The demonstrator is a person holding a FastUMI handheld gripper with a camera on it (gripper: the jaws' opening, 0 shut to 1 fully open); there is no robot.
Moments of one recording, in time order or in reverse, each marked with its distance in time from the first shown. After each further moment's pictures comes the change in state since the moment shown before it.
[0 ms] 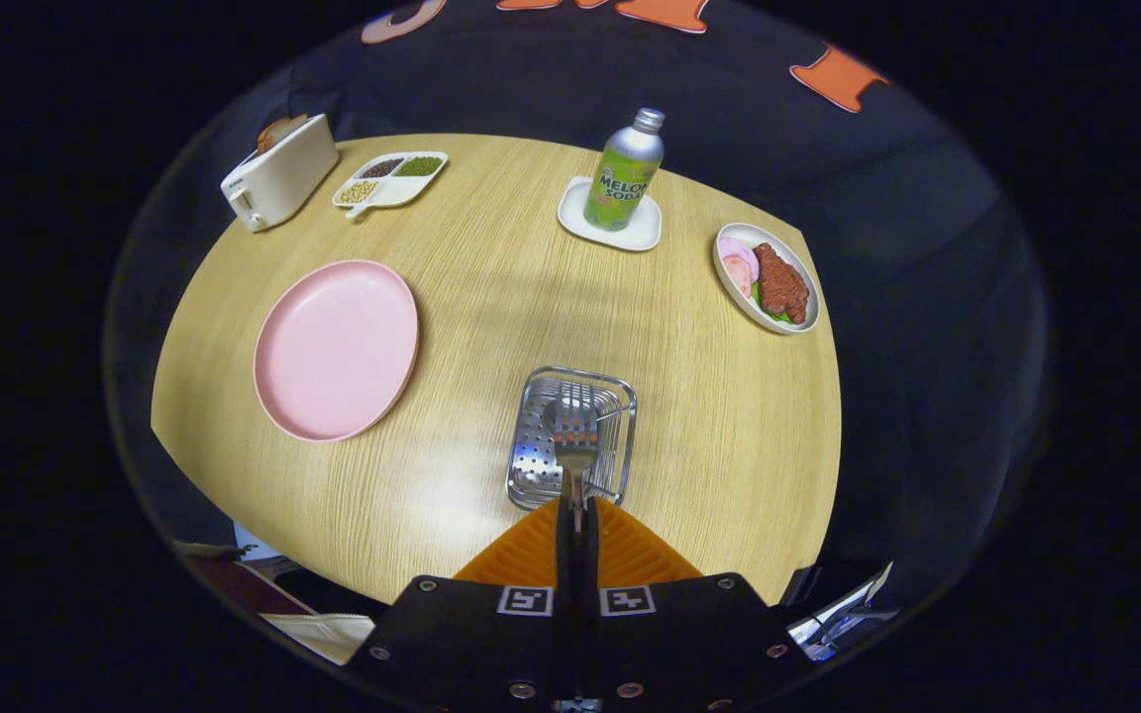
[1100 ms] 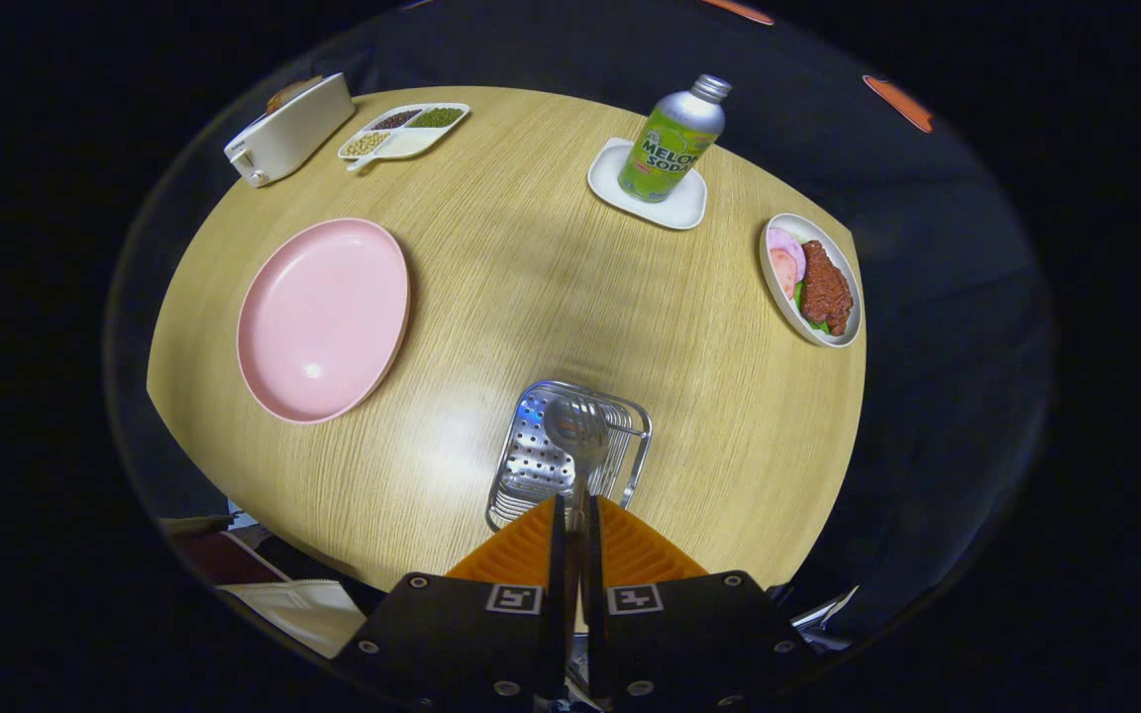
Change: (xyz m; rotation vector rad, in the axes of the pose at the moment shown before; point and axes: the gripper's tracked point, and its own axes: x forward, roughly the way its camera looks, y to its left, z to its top) arm 0.019 -0.008 0.019 -0.110 0.101 0.018
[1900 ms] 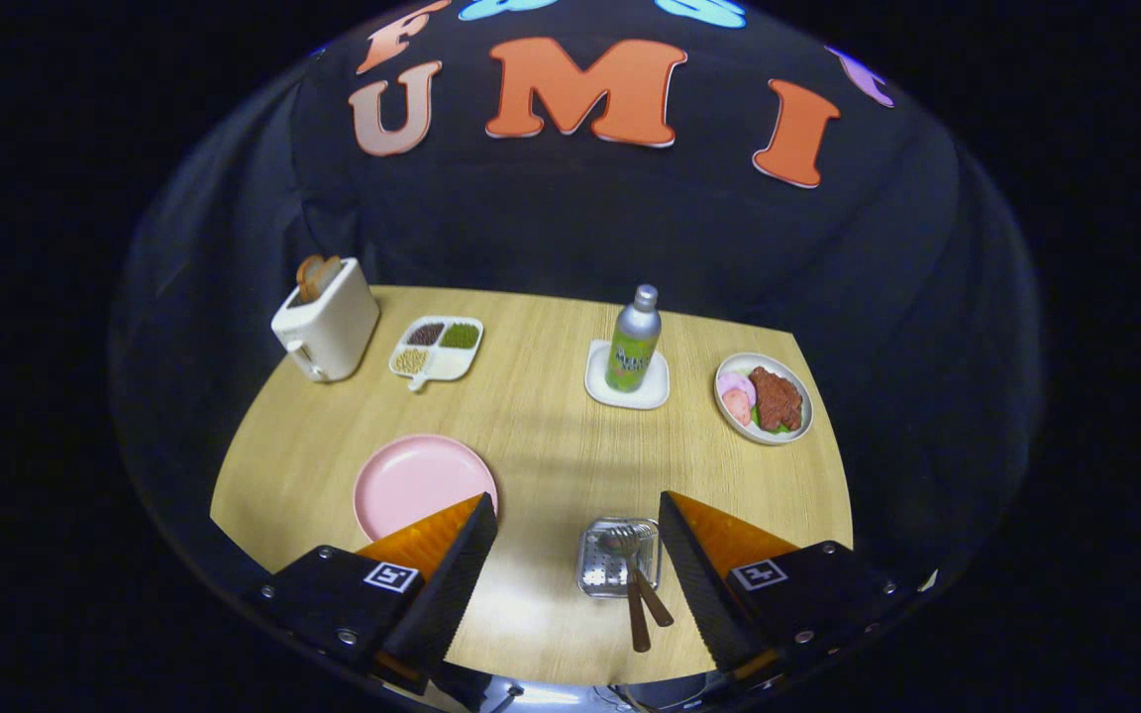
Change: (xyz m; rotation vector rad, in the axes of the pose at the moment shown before) arm -0.146 0.022 0.086 0.283 -0.616 0.035
